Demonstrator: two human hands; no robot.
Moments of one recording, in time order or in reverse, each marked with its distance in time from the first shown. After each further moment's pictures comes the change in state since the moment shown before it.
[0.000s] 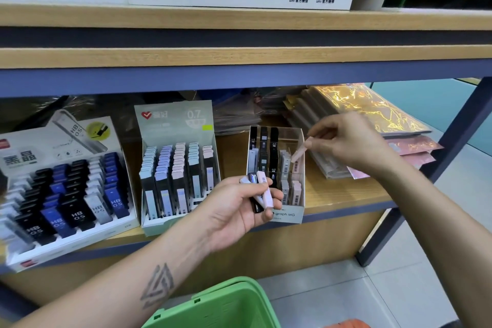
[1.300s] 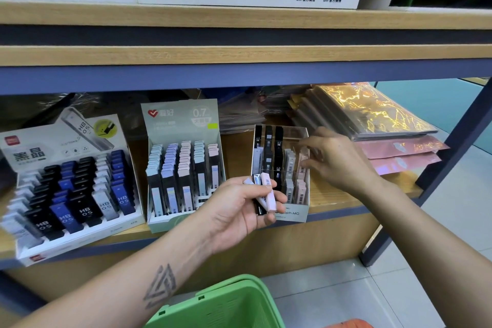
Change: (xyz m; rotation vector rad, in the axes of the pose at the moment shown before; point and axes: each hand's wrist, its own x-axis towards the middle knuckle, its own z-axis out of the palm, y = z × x) left_hand -0.005 -0.002 -0.005 0.047 -0.030 0.010; right_hand -0.010 0.018 0.043 -0.344 0.008 -0.205
